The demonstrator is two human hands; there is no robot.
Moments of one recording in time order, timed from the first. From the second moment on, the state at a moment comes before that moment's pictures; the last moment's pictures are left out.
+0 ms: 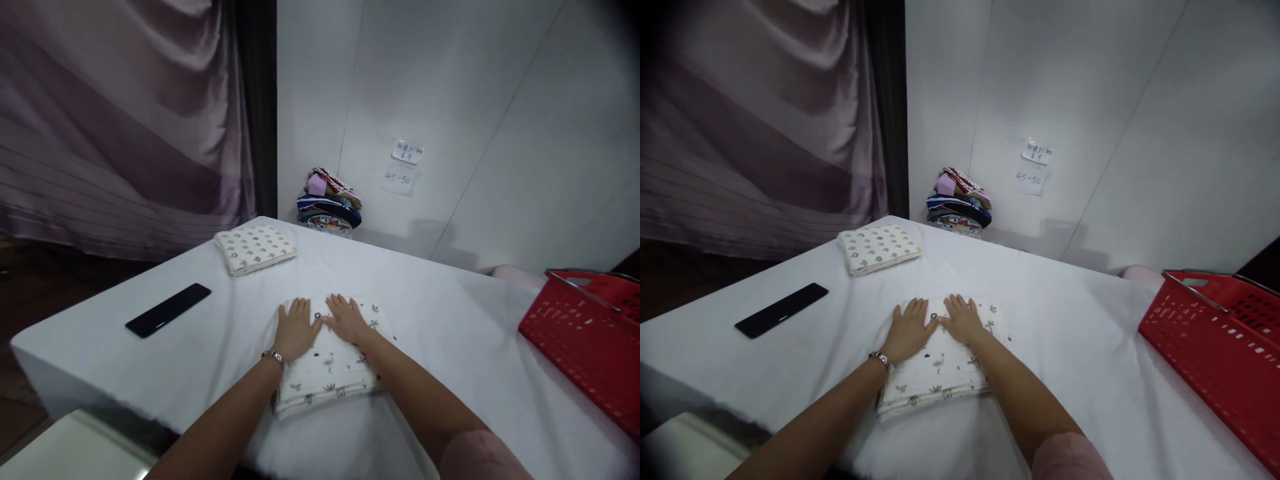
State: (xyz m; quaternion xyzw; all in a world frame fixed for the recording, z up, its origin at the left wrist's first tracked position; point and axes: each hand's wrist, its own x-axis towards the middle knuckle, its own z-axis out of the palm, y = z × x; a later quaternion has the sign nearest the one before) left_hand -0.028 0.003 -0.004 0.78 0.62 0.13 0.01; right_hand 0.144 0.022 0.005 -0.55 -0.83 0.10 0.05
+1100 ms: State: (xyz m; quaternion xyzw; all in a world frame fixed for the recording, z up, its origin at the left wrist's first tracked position) left_hand -0.038 0.004 0.000 0.75 0.62 0.20 0.08; right_hand 0.237 -0.087 -0.014 -0.69 -0.67 0.15 0.21
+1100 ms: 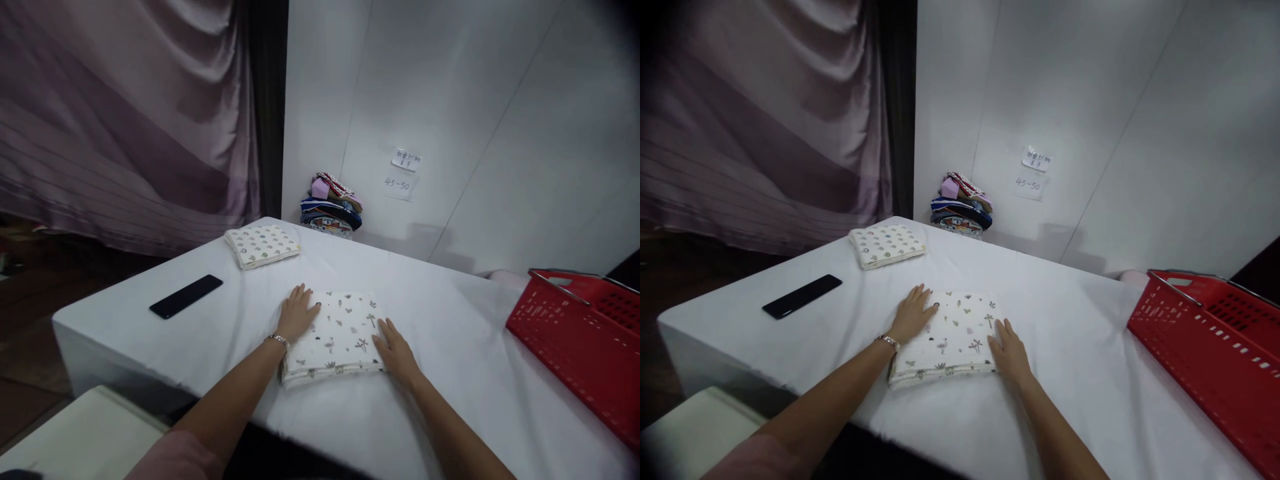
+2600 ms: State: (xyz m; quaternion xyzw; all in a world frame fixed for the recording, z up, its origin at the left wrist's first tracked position) left_hand -0.033 -0.104 0.002 0.74 0.57 0.31 0.18; right_hand 0.171 -0.145 -0.016 -0.39 -0.91 0.02 0.13
